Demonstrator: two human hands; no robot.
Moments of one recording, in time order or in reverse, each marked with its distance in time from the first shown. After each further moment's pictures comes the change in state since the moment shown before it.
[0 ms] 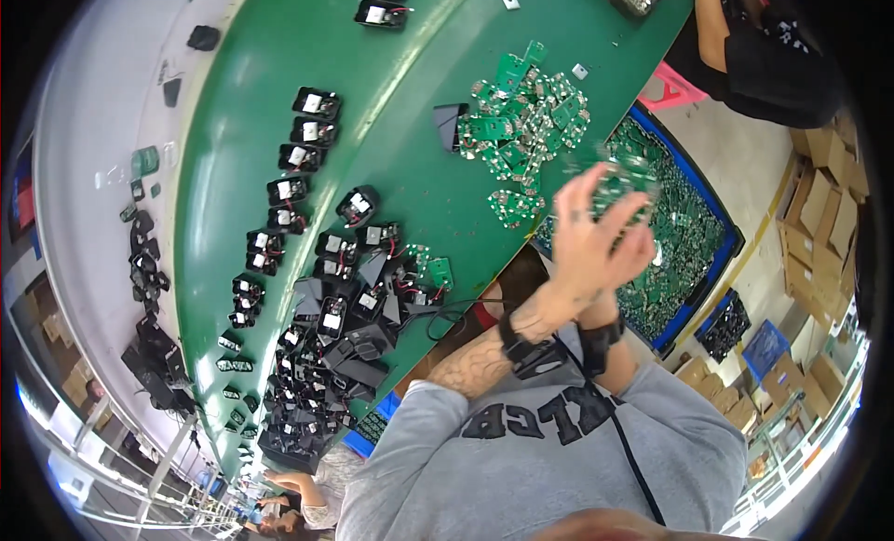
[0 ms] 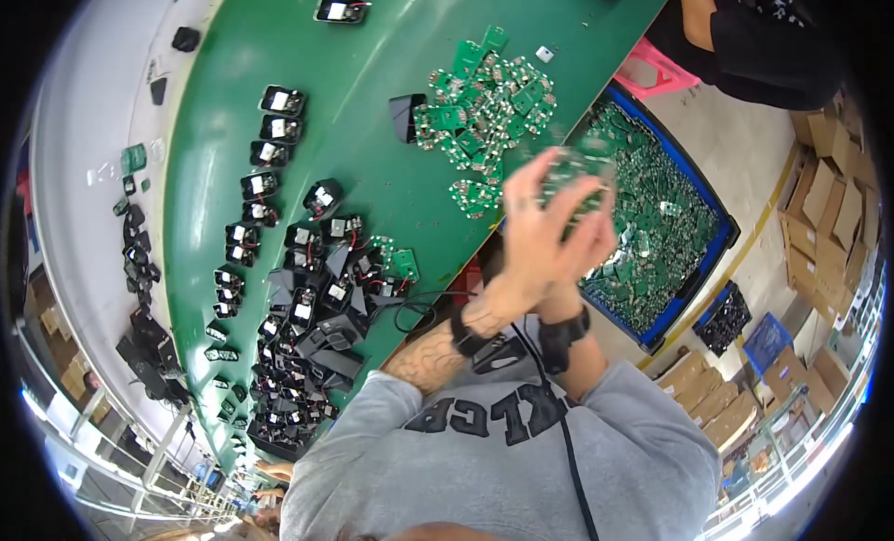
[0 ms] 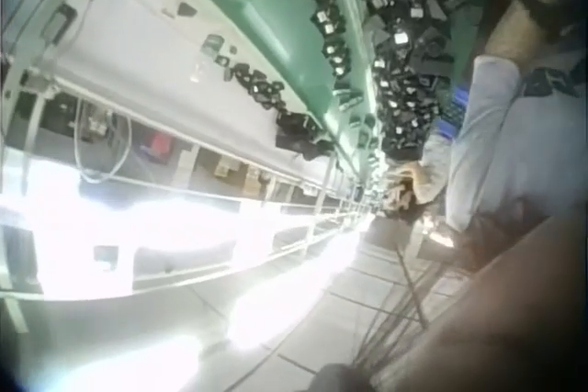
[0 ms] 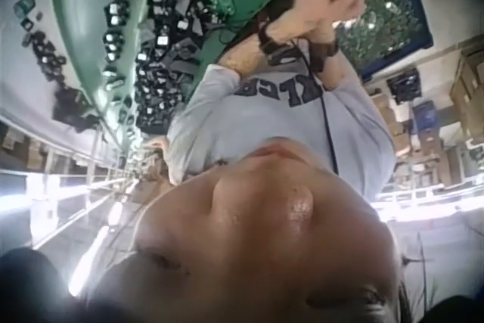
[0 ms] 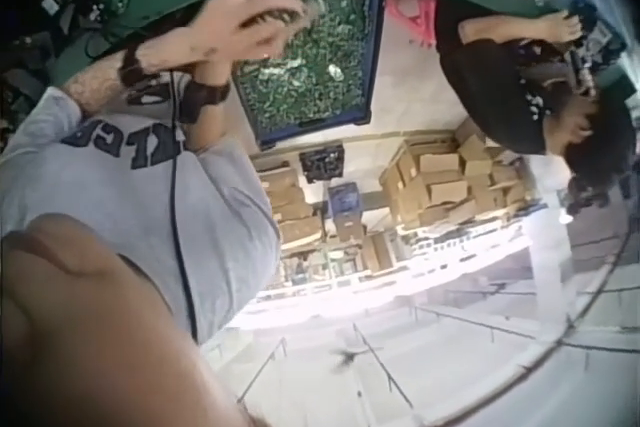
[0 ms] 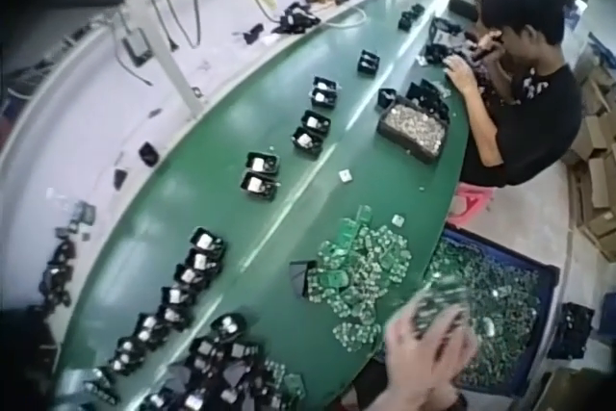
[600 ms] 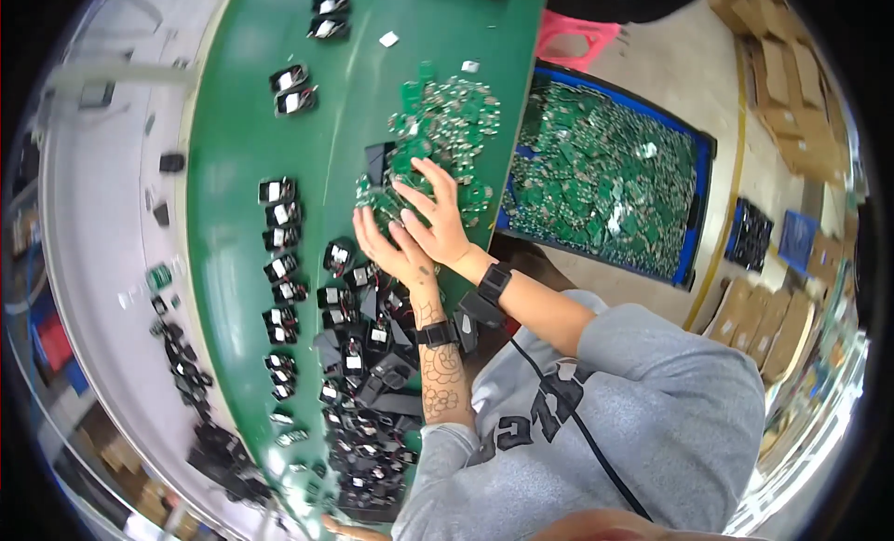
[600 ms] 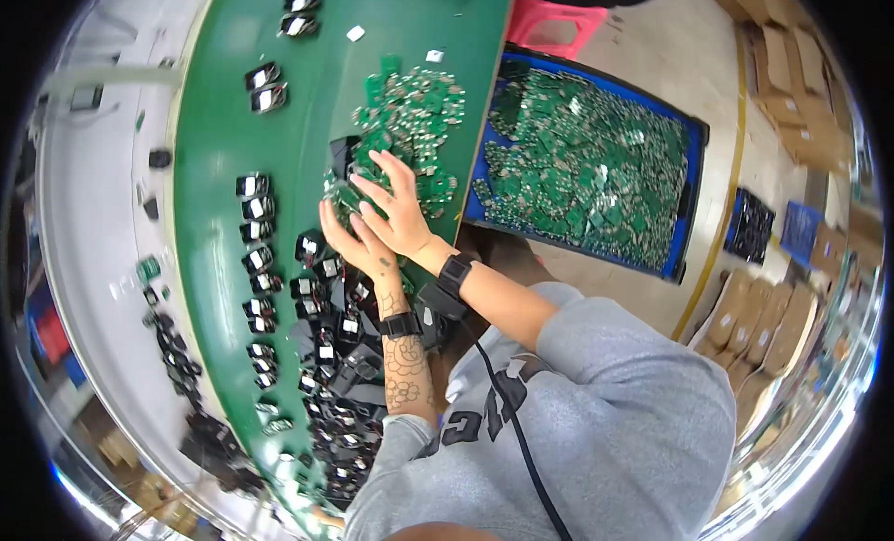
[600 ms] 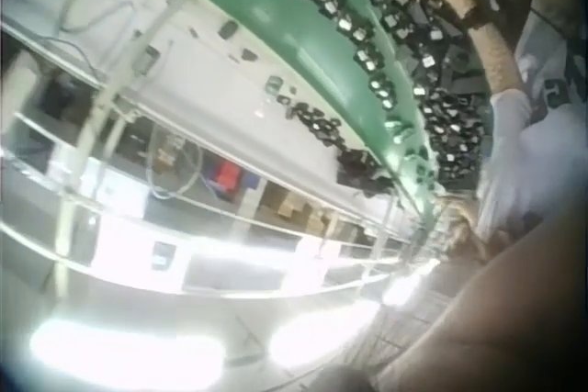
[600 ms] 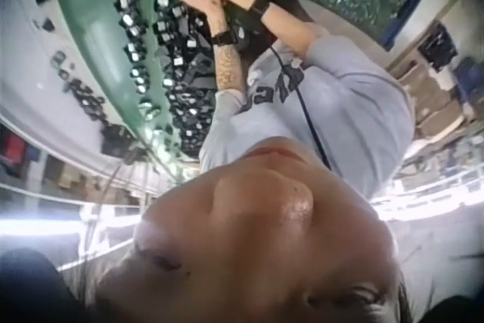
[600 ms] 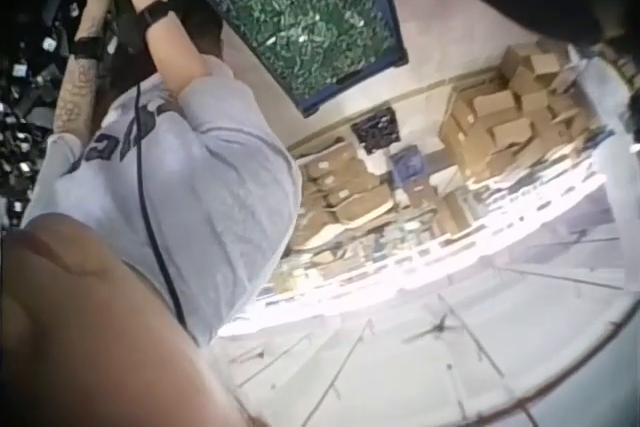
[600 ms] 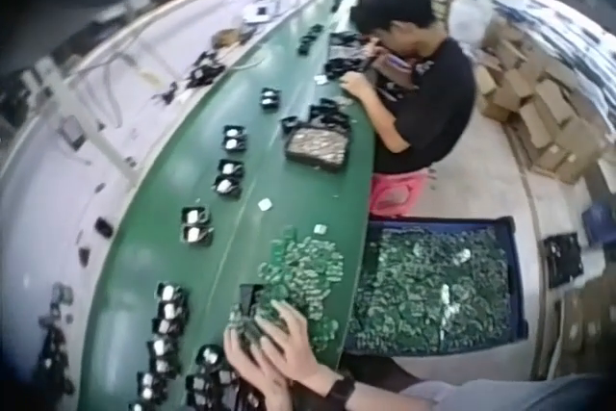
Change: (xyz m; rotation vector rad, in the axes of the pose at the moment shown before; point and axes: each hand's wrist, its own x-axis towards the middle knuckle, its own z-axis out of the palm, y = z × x) left_hand -0.017 -0.113 -0.123 0.377 0.279 -0.040; right_hand -0.005 0.117 0.078 -1.124 -0.405 -0.754
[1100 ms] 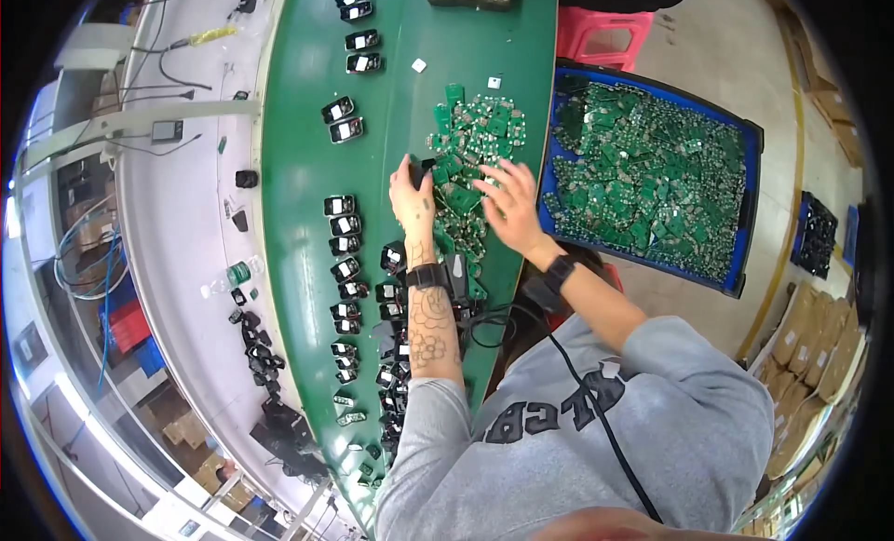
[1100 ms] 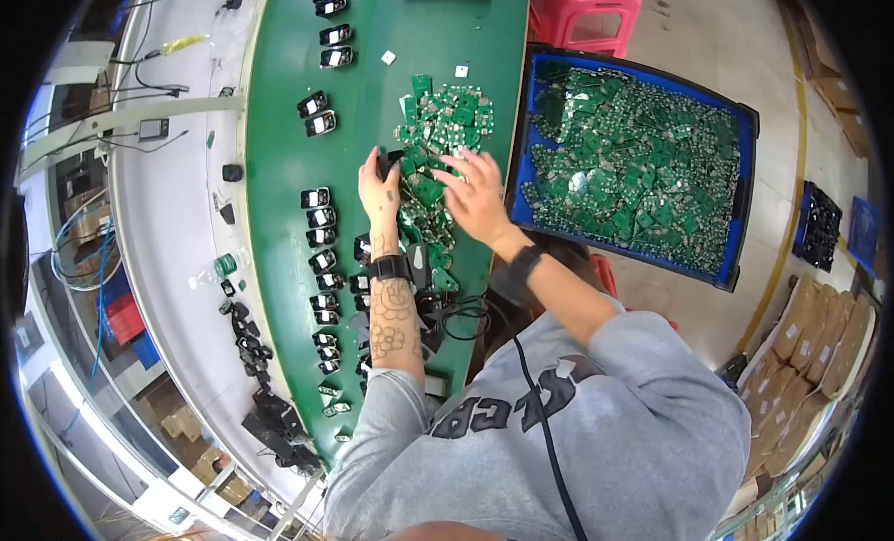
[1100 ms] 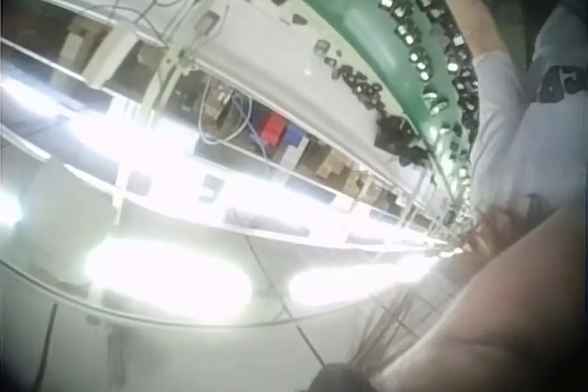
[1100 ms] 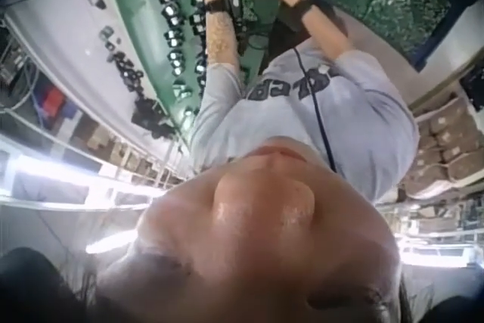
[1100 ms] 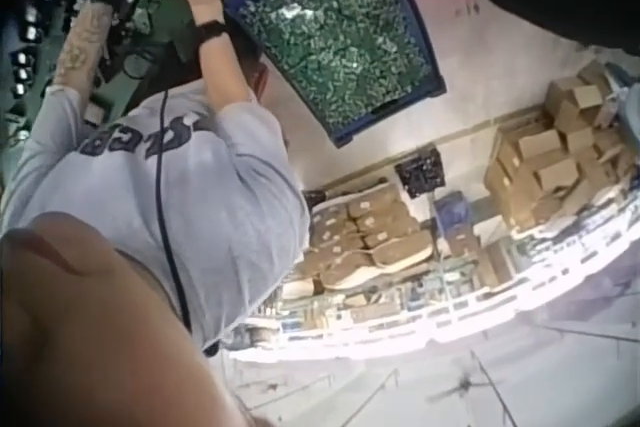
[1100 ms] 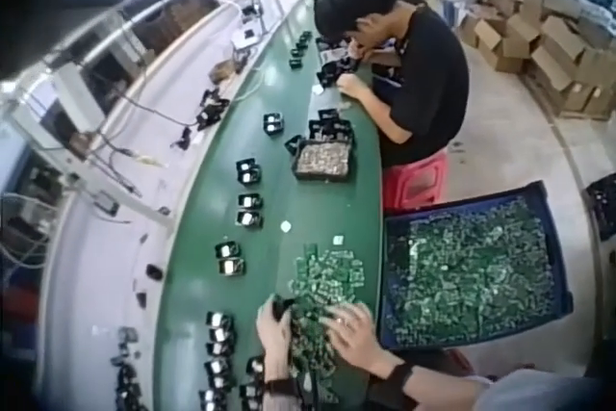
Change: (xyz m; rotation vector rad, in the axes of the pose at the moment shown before) left_hand 0.111 -0.016 0.031 0.280 -0.436 0.045; right_hand 0.006 0.025 -0.060 -0.207 0.081 -0.074
